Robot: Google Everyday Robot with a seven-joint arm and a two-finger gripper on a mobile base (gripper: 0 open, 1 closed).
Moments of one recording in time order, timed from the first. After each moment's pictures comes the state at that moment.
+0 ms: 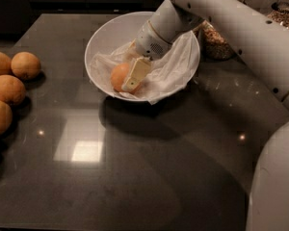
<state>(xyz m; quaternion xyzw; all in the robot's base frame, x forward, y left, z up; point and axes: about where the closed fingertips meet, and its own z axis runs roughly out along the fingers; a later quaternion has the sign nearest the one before) 0.619 0.032 0.868 -0.68 0.65 0.22 0.25</state>
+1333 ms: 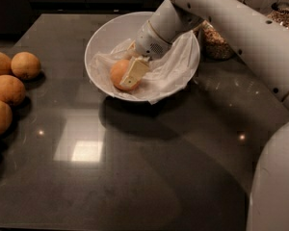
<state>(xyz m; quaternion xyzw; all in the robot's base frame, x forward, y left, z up) 0.618 0.033 0.869 -0.68 0.65 0.22 0.25</state>
